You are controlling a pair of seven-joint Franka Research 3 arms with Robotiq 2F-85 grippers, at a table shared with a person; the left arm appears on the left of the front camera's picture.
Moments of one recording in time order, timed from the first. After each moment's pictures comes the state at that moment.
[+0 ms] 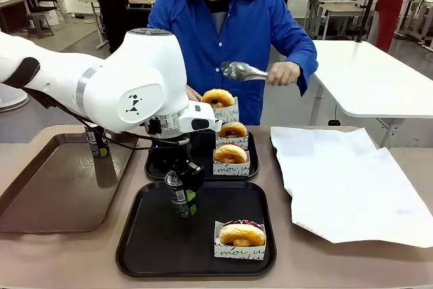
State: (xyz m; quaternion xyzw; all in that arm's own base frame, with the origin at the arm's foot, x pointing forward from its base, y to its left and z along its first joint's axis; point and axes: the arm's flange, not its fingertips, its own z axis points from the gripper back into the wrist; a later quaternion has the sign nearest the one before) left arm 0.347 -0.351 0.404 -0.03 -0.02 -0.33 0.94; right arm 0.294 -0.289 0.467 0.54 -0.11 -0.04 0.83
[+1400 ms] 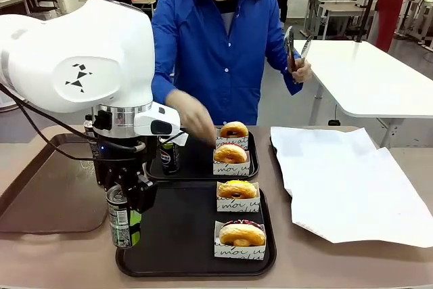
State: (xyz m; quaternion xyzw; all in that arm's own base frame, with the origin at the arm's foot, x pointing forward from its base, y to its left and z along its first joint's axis) left arm 0.270 -0.293 0.449 0.03 0.09 -0.32 0.94; right arm 0.294 -0.289 0.467 0.54 -0.11 -0.04 0.83
